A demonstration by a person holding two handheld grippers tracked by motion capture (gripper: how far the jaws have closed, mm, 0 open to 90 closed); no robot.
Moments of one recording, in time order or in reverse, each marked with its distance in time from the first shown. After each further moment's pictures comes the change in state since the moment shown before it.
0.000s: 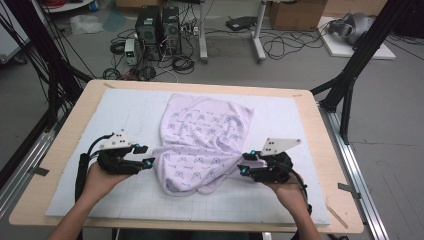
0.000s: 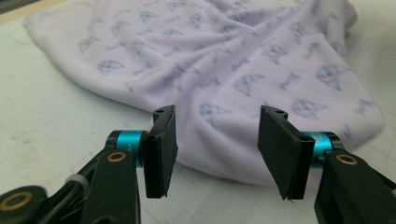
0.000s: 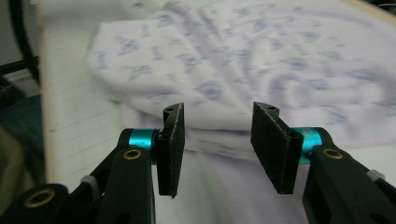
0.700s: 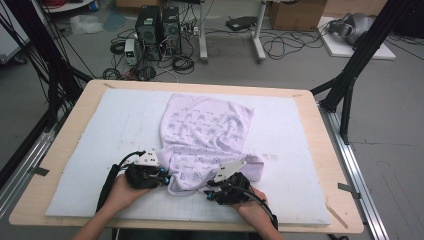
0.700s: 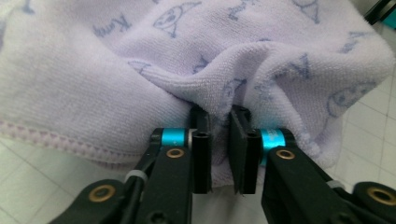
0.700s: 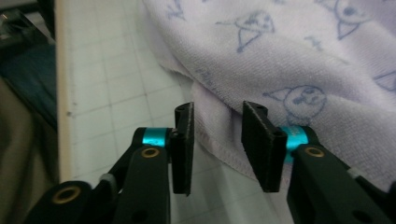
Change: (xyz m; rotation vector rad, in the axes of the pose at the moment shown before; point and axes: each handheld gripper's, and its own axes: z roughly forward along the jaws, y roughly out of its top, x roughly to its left) left arm -0.030 -0.020 0.064 0.160 -0.131 0.051; right arm 0.063 -0.012 0.097 0.181 0.111 -0.099
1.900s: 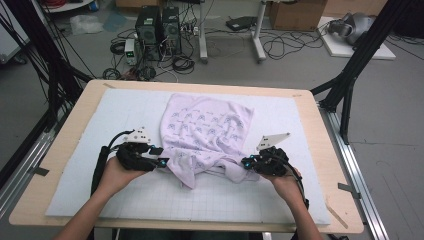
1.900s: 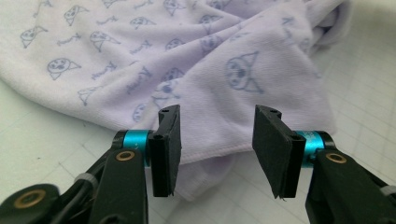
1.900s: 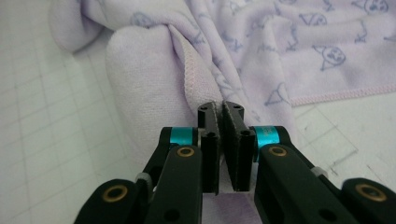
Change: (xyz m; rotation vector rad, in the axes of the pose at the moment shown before) left arm 0.023 0.036 -0.038 -0.074 0.057 -0.069; right arm -0.091 -0.032 -0.076 -0.029 -0.091 0.167
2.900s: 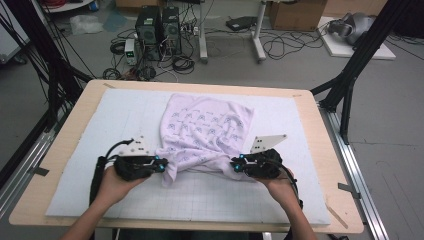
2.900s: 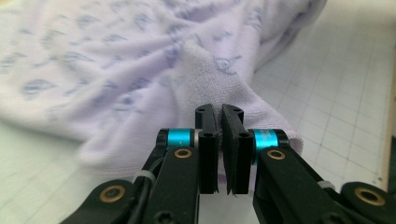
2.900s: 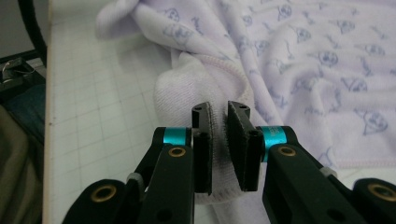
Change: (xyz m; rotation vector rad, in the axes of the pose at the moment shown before) left arm -0.022 -0.005 -0.020 -0.066 -0.017 0.069; right arm 0.031 0.024 -0.006 -0.112 0.075 -0.096
